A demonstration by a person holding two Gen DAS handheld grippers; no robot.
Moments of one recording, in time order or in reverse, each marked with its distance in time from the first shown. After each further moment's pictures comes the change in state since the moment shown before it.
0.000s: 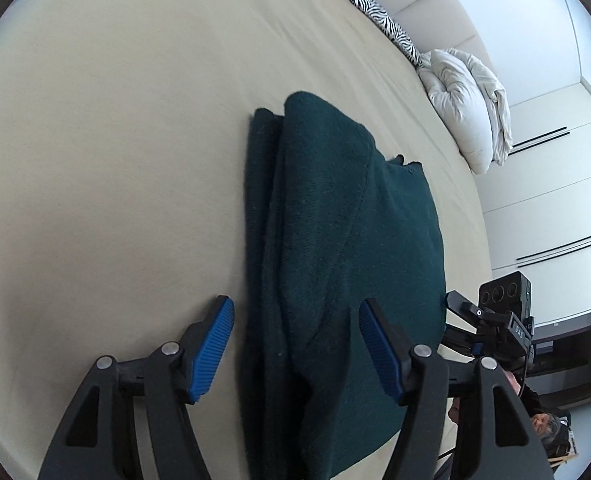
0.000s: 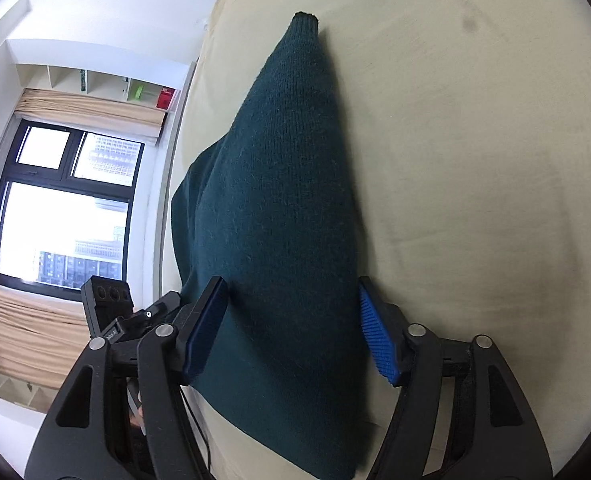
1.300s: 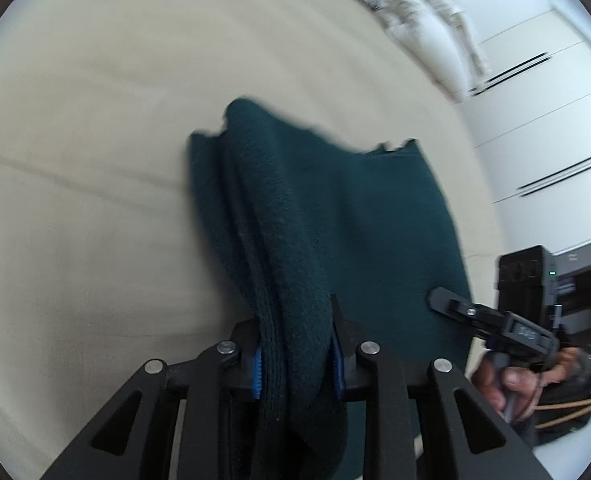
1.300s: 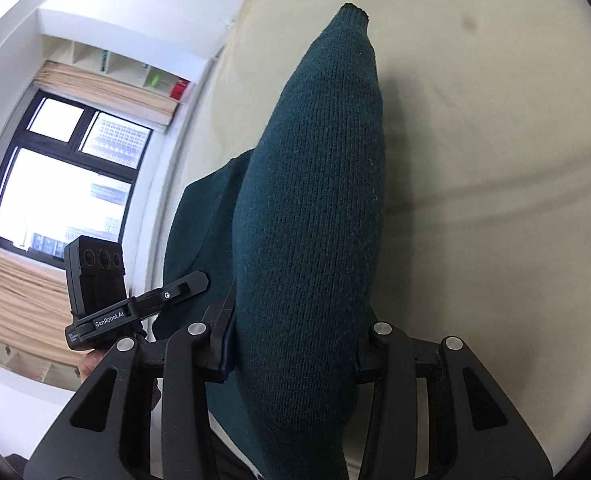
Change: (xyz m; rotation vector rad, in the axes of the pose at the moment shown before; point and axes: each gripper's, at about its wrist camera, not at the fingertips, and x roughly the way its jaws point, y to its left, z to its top) left arm 0.022 -0.078 -0.128 0.179 0.094 0.081; right arm -0.108 -0.021 -0.154 -0.085 -0.022 -0.072
